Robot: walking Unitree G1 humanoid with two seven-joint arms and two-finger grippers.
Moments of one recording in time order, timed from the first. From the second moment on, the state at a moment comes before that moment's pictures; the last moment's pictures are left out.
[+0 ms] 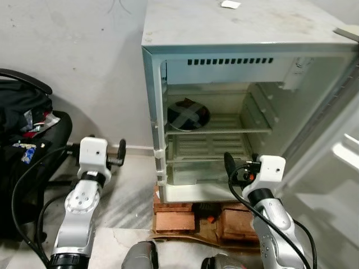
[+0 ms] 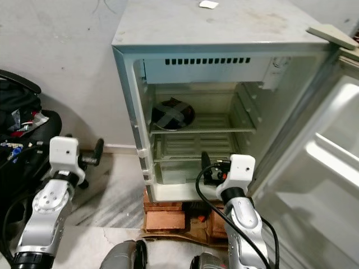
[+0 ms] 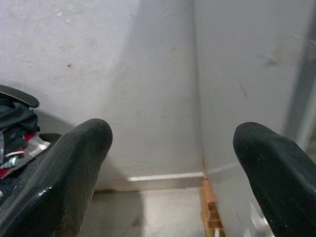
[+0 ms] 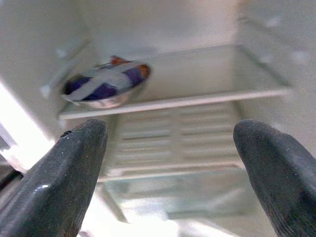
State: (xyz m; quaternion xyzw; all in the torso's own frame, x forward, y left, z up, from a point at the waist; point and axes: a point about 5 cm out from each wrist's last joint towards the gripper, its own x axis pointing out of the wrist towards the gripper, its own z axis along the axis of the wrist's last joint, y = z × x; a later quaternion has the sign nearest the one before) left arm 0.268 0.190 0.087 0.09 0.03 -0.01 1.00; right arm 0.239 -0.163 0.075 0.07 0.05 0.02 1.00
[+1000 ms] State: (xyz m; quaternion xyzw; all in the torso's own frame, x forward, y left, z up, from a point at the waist) left arm 0.265 0.182 0.076 0.06 0.04 -0.01 1.00; right arm 0.261 -0.161 0.085 0.04 0.02 0.02 1.00
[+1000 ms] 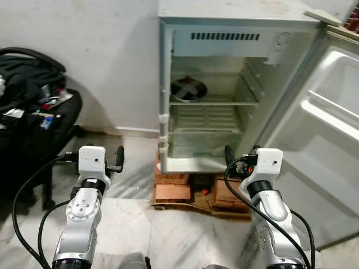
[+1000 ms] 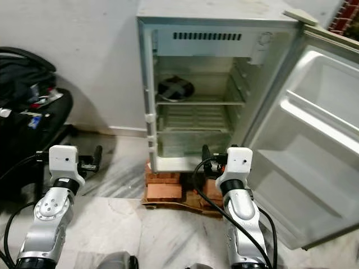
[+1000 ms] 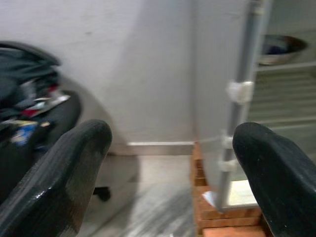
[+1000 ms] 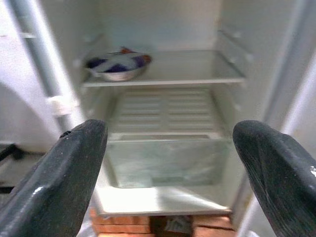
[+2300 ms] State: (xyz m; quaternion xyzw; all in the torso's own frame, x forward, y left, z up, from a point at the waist) left arm 0.263 0.172 0.072 0.06 0.04 -0.02 1.00; right arm 0.260 -0.126 0.067 0.10 0.09 0.20 0.97
